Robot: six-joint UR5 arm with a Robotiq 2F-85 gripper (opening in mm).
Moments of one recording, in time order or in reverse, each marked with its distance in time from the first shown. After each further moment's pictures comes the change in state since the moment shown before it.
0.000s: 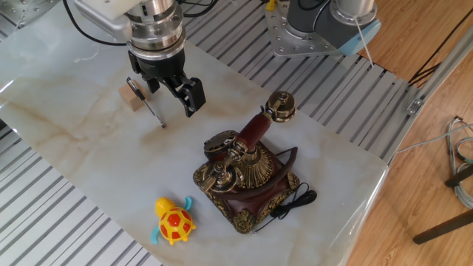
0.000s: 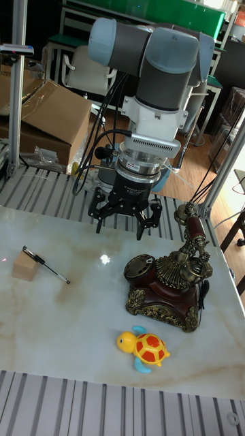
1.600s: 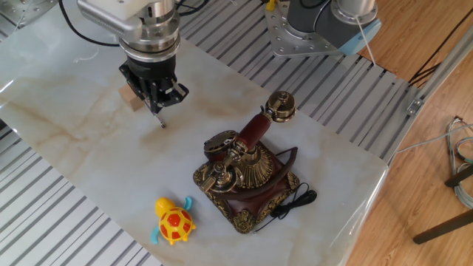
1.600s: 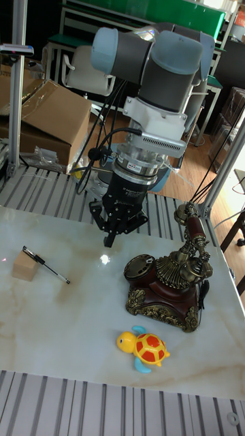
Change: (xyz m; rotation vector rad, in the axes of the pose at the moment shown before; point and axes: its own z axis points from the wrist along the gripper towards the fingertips) arm -0.018 -0.022 0.001 0.096 -0.072 -0.147
